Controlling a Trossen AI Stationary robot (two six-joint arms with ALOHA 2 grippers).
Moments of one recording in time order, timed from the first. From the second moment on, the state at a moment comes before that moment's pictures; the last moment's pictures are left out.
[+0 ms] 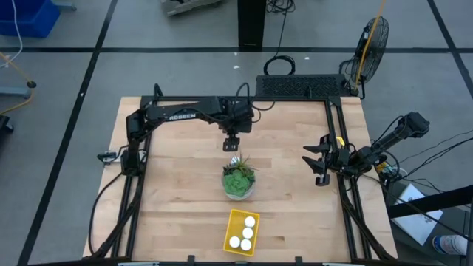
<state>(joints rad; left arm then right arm) 0.26 2.00 1.82 -1.04 0.03 0.35 0.55 0.53 0.05 1.01 0.71 -0.30</state>
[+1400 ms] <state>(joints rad) 0.15 2.00 1.77 -1.02 -0.05 0.28 0.55 0.53 0.05 1.01 0.71 -0.30</state>
